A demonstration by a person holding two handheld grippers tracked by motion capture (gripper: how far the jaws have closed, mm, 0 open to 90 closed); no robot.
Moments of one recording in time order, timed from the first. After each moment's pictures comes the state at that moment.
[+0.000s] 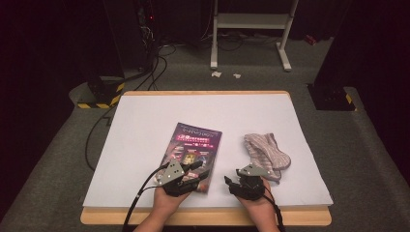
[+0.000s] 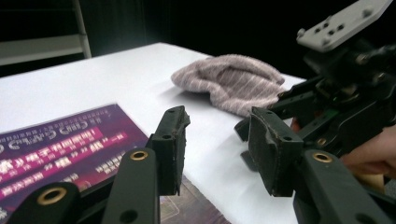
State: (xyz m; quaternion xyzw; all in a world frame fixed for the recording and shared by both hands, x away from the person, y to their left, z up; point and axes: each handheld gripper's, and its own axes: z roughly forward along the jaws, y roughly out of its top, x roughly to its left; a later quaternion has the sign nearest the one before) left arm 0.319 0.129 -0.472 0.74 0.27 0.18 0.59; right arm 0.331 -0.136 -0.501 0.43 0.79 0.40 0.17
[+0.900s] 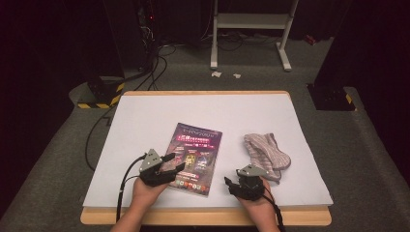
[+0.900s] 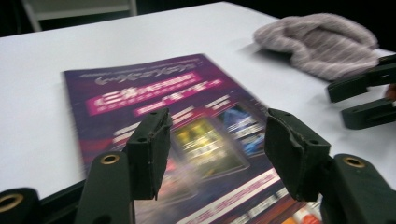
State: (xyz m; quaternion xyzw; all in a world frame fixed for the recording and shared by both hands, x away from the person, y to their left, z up) left arm 0.346 0.203 -0.483 0.75 0.36 0.19 0.51; right arm 0.331 -0.135 -0.503 0.42 0.80 0.39 0.17
